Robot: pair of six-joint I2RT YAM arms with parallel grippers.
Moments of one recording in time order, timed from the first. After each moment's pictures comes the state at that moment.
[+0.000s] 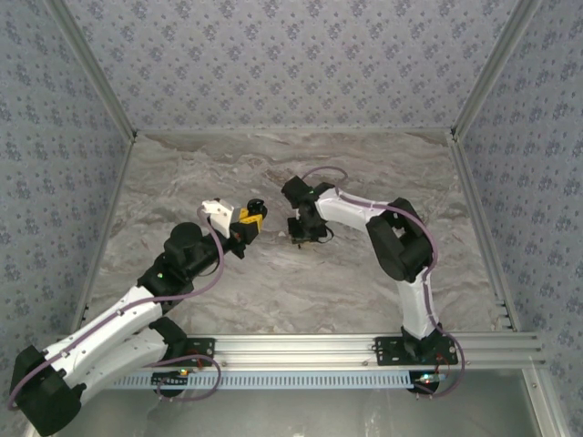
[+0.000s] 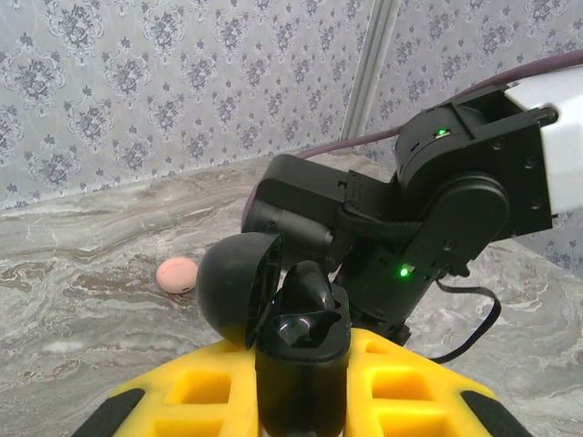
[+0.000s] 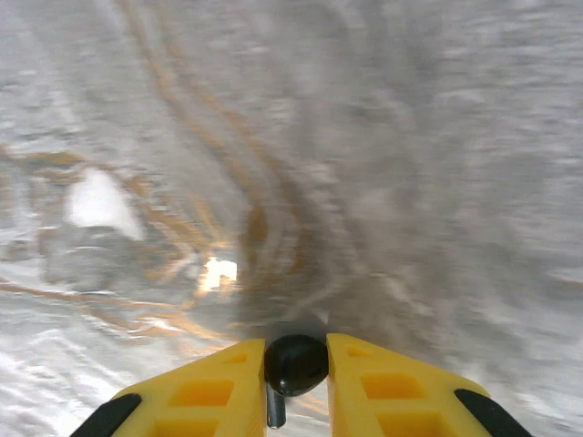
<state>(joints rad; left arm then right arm) -0.70 0.79 0.52 0.16 0.06 -0.18 0.68 2.04 1.46 -0.80 -0.09 0.51</state>
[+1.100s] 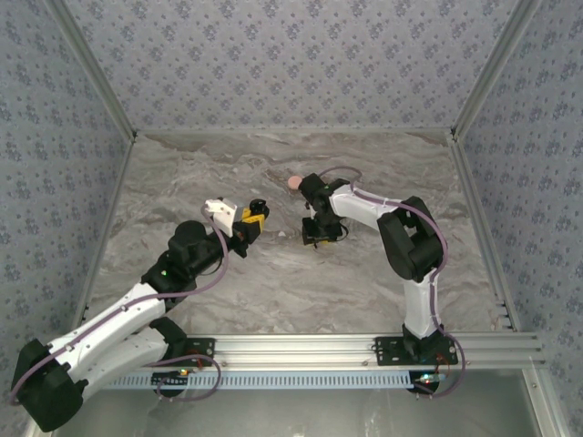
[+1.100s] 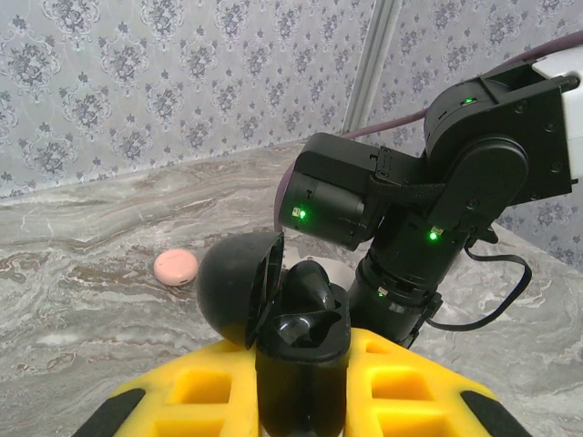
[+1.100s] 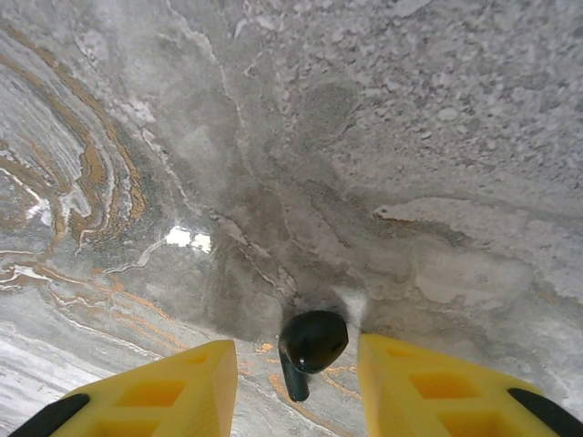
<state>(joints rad) -0.70 0.83 0.52 0.18 0.06 -0.19 0.61 2.00 1.41 -0.86 -0.13 0.44</state>
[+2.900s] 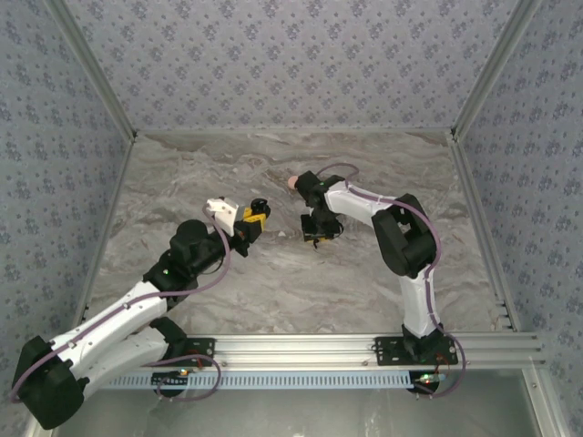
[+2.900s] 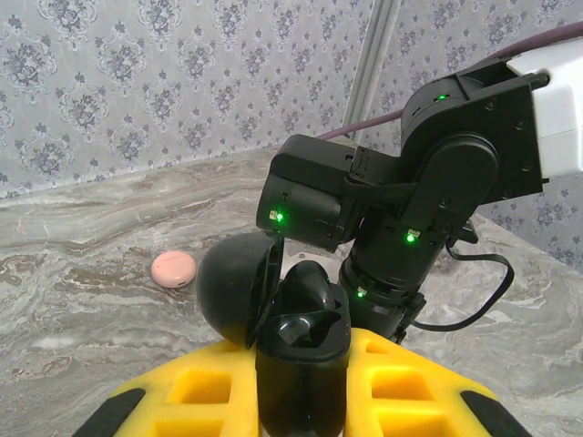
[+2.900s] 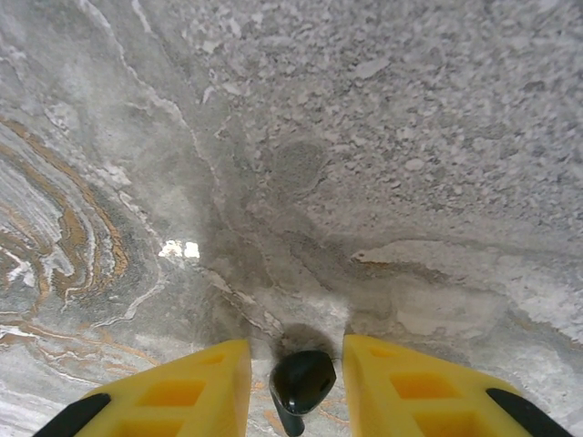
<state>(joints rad) -0.70 0.85 0.52 0.20 0.07 -0.19 0.62 2.06 1.49 -0.91 -0.07 0.49</state>
